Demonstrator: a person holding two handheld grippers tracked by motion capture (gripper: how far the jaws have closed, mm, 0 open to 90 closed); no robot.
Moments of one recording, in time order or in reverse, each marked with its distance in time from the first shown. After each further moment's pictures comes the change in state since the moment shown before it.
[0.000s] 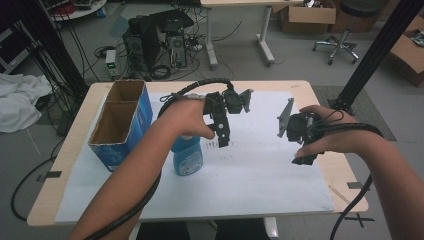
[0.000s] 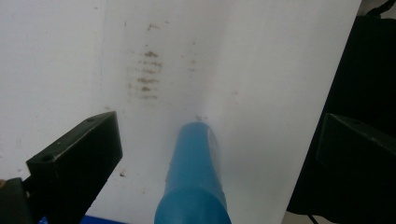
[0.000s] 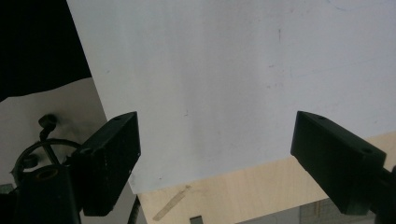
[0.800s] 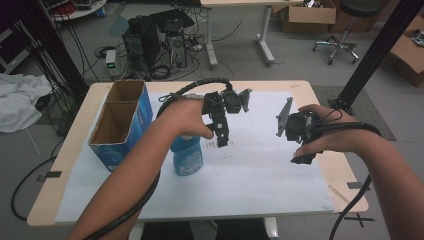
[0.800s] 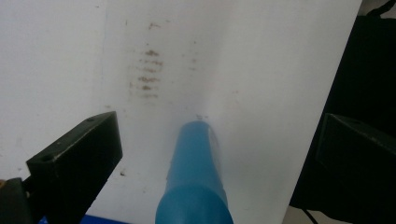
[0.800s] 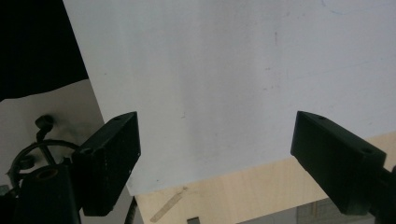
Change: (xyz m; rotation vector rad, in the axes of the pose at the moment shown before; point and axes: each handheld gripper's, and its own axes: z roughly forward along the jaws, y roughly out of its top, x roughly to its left) left arm 0.000 -0.002 0.001 0.003 -0.001 -0.002; right arm -0.001 0.003 -0.001 -0.005 -0.011 -0.002
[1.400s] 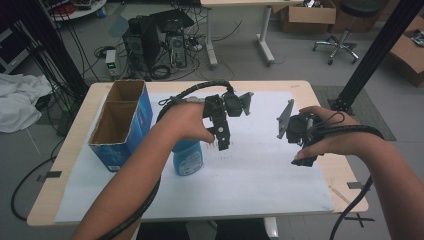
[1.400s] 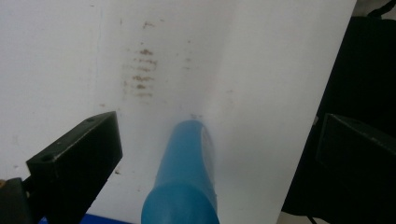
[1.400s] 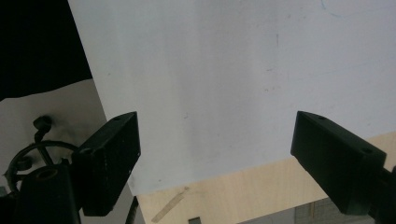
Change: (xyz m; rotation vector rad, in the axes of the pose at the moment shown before) left arm -0.010 0.000 -0.001 -0.001 0.012 -0.009; right arm 0.007 -0.001 -0.003 -0.008 -0.007 -0.007
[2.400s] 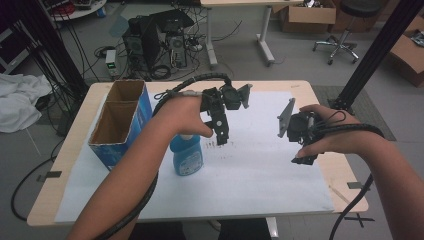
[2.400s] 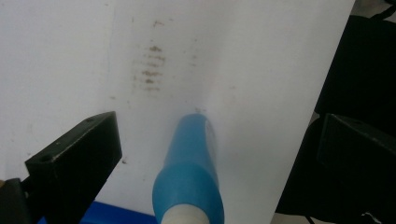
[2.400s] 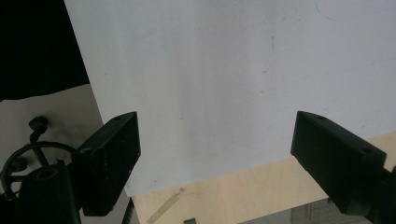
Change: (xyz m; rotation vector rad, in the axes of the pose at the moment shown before) left arm 0.003 -0.004 -0.020 -0.002 0.012 -0.022; right arm -0.003 -0.001 -0.001 -0.010 -0.006 -0.011
